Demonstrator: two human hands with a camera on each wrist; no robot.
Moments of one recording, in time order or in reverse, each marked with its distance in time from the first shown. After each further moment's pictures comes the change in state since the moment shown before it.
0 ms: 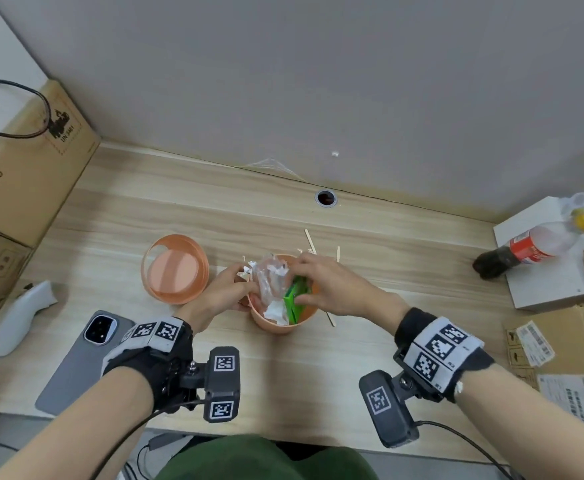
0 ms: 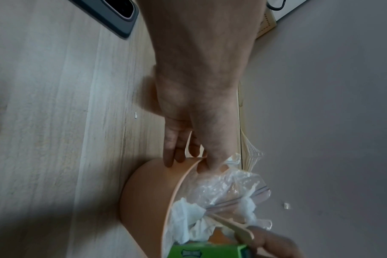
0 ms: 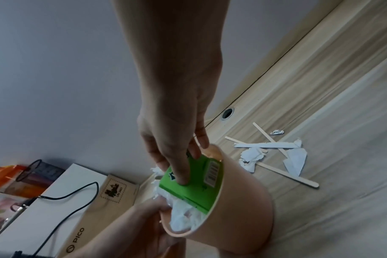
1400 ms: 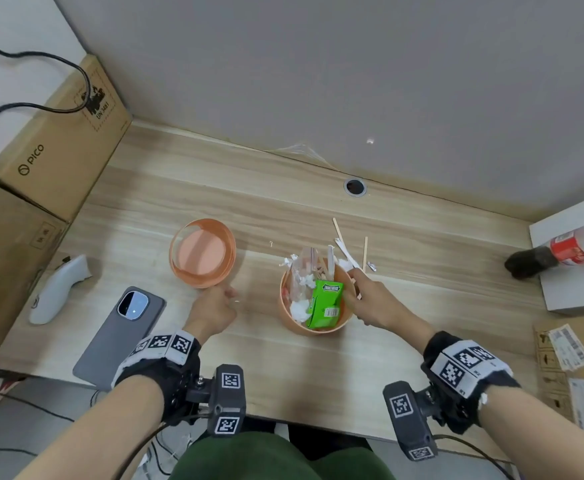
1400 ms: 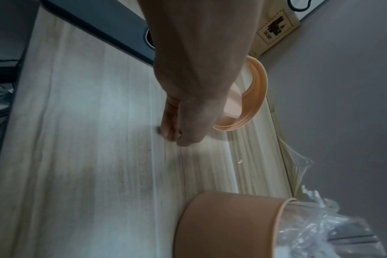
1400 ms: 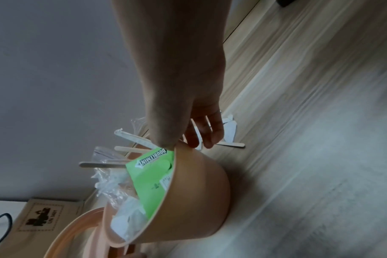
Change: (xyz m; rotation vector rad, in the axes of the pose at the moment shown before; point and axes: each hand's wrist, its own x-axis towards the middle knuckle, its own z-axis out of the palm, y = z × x) left_hand 0.005 -0.099 -0.047 0.563 0.221 -0.032; right_hand -0.018 0.027 0.055 0.292 0.061 0.524
